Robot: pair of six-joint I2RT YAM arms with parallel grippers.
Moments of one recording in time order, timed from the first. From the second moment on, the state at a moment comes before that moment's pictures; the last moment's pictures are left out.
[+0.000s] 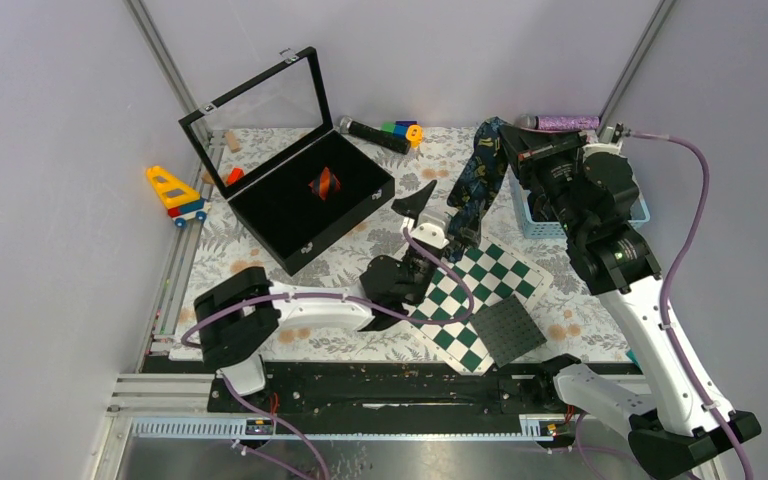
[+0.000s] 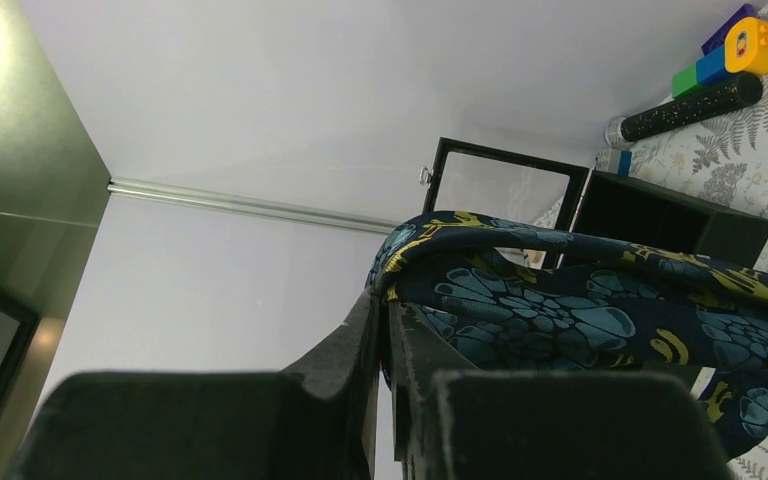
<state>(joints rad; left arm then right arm) -1.20 1.69 1.00 1.30 -0.61 0.32 0.39 0.99 1.26 -0.26 0.16 1.35</state>
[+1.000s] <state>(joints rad) -1.11 1.73 1.03 1.39 -0.89 0.34 0.39 0.82 1.17 -0.32 0.19 1.36</state>
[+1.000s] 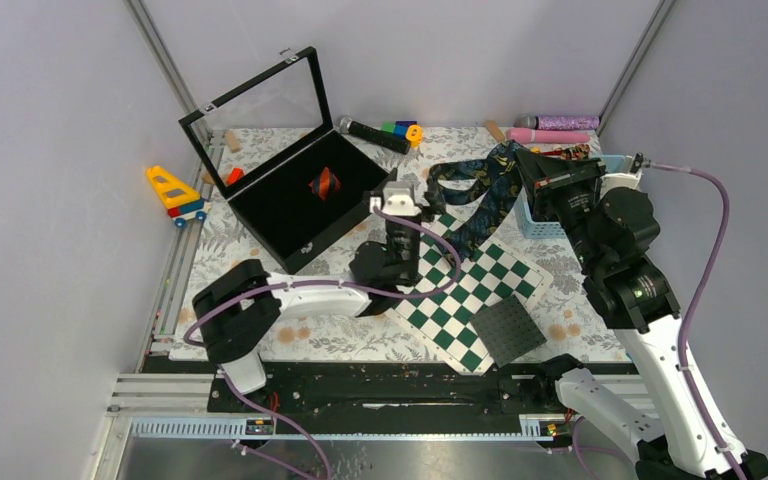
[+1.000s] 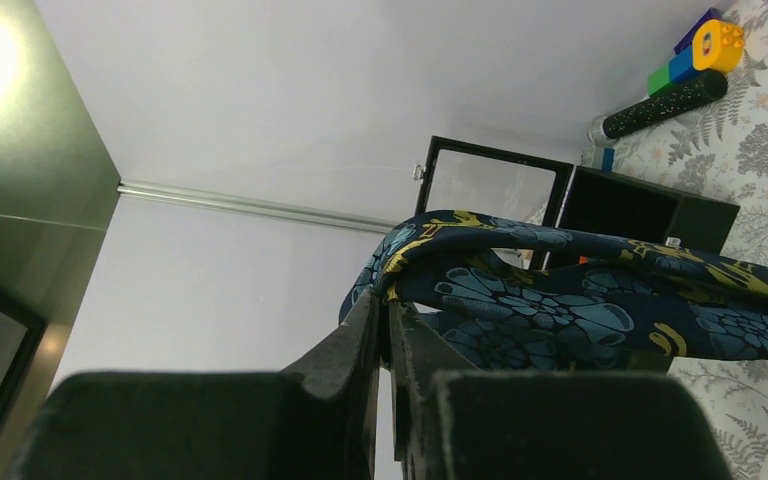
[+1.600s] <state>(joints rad) -0.96 1.47 0.91 1.25 -0.72 -0.02 0.39 0.78 1.11 -0.35 0.16 1.32</state>
